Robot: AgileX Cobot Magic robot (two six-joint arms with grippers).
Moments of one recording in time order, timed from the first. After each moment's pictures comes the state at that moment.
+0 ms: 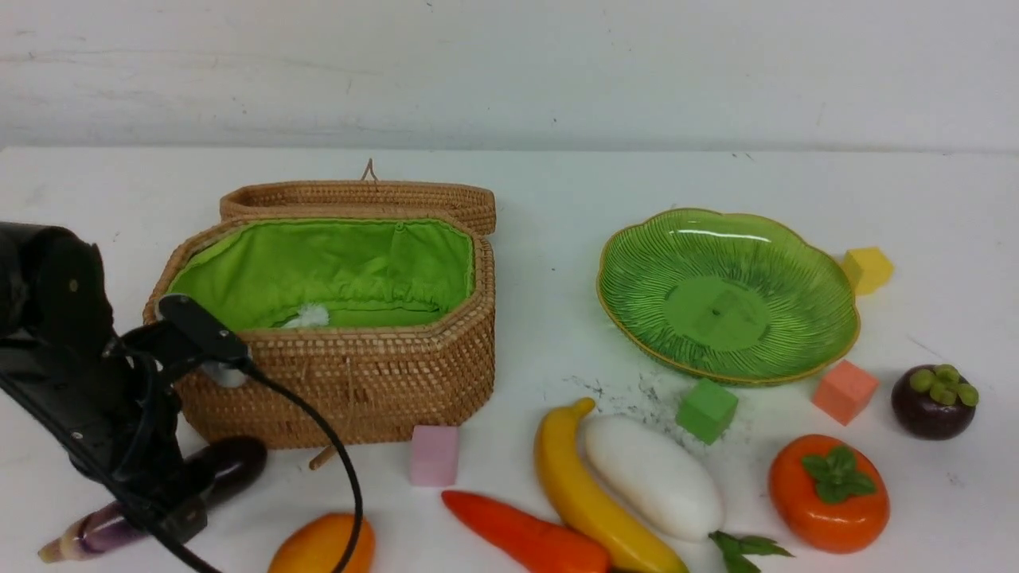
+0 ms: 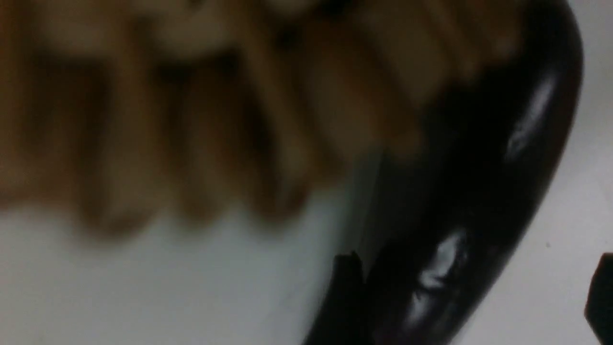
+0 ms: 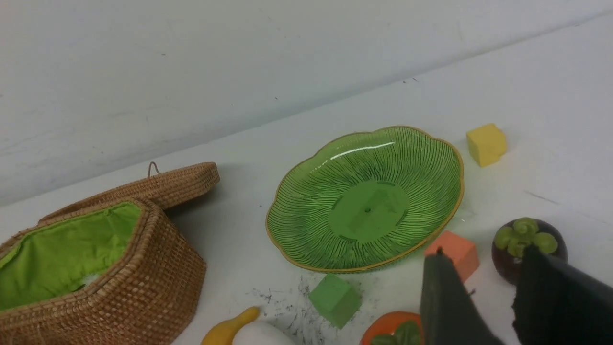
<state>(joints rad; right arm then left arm) 0.19 0.34 -0.54 -0.06 0.50 0.43 -0.08 1.67 -0.96 0.02 0.78 0.61</state>
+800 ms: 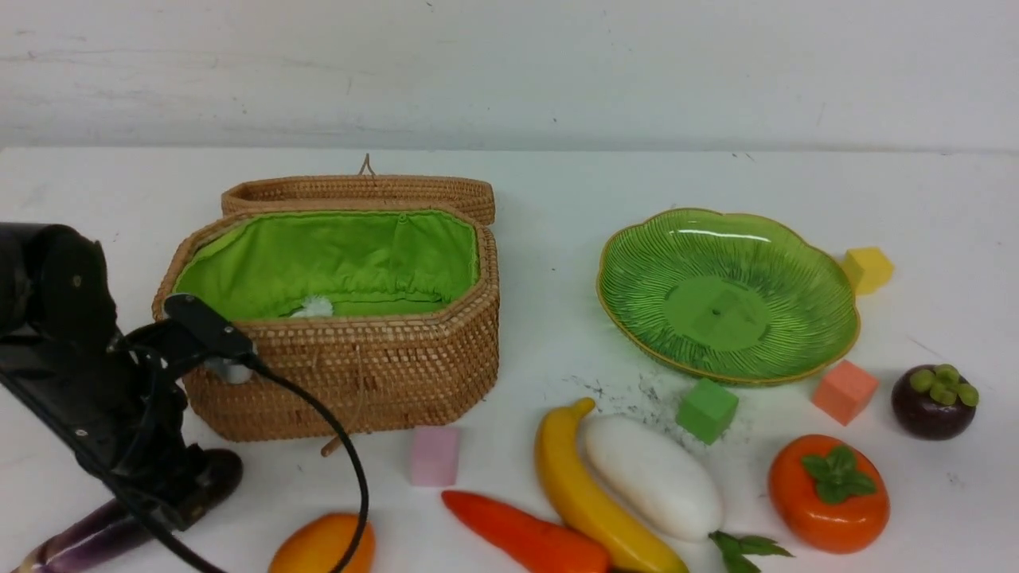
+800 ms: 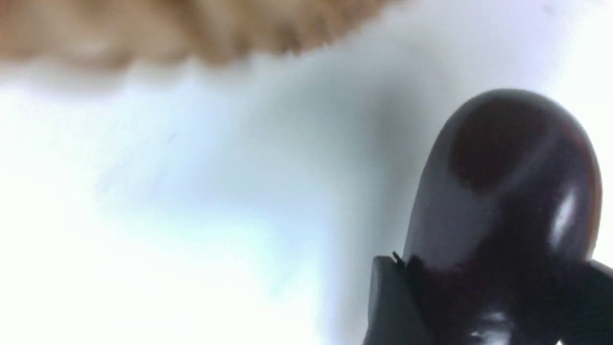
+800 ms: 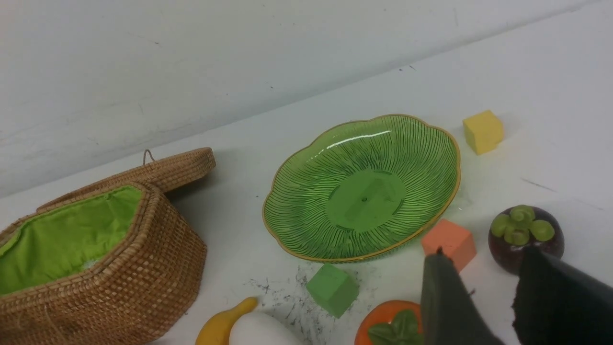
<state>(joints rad) 0.19 0.34 -0.54 -0.05 0.52 0.43 -0.08 1.60 -0.97 -0.02 0.83 0.62</state>
